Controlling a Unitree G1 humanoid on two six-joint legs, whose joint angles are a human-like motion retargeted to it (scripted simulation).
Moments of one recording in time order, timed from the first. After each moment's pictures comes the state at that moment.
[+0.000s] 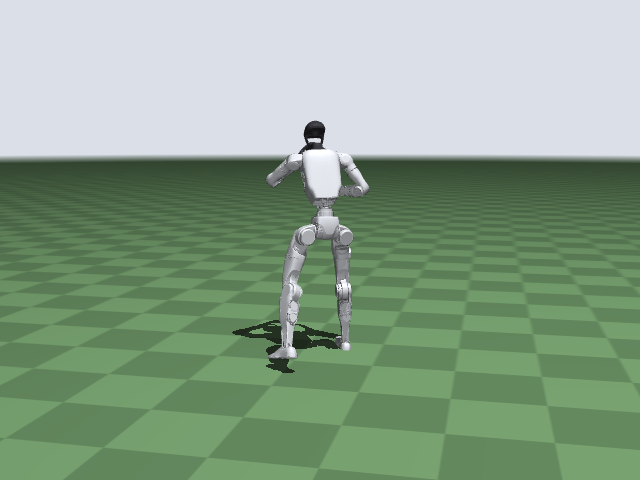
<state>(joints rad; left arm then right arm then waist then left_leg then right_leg) -1.17 0.76 -0.58 -0.44 -0.29 -0.18 0.28 -0.10 -0.52 0.39 -0.51 0.31 -0.27 -0.39 -0.21 -0.05 0.34 0.04 0.34 0.14 0.33 -0.15 -0.16 -0.15 -0.16 -0.27 -0.06 -0.07 0.14</state>
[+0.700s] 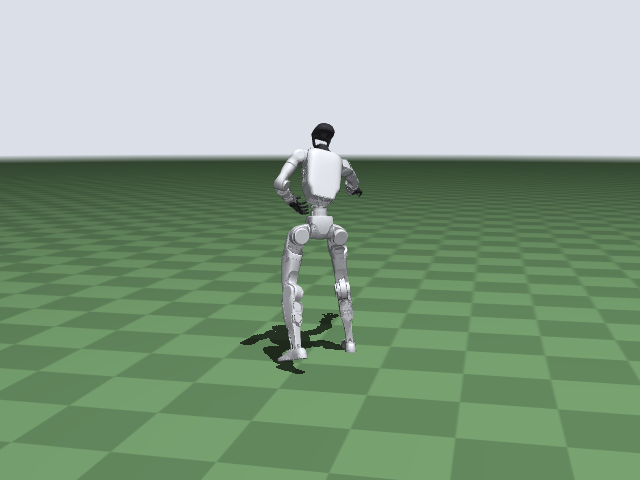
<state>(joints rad) -0.13 0.44 -0.67 -0.16 -0.70 -0.11 -0.06 -1.32 -0.96 0.61 1.11 0.13 0.08 -0.49 -0.07 0.20 0.36 0.09 0.23 0.25 0.36 -0.18 -0.12 -0.16 -0.25 -0.29 0.06 -0.06 0.11</state>
